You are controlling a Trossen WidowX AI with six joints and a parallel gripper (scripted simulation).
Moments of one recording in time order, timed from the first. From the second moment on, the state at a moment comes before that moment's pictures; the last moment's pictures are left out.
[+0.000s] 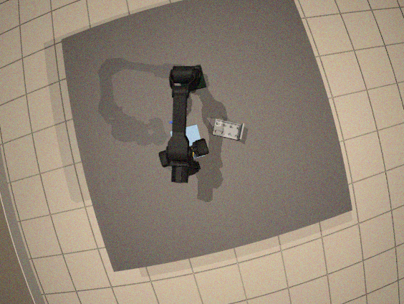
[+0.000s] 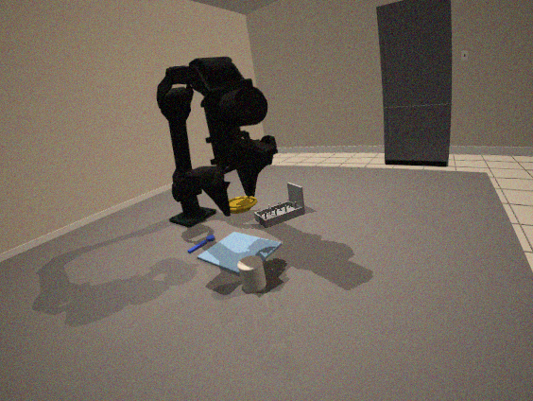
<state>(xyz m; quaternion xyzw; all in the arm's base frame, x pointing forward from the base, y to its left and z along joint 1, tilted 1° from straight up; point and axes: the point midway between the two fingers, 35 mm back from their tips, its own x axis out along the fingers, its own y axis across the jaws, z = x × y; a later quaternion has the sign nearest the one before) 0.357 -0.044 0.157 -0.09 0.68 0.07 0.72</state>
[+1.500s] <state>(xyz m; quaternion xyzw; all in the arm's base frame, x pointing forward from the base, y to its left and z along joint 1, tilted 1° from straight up) 0.232 0.068 0.205 0.09 0.69 -0.07 0.71</state>
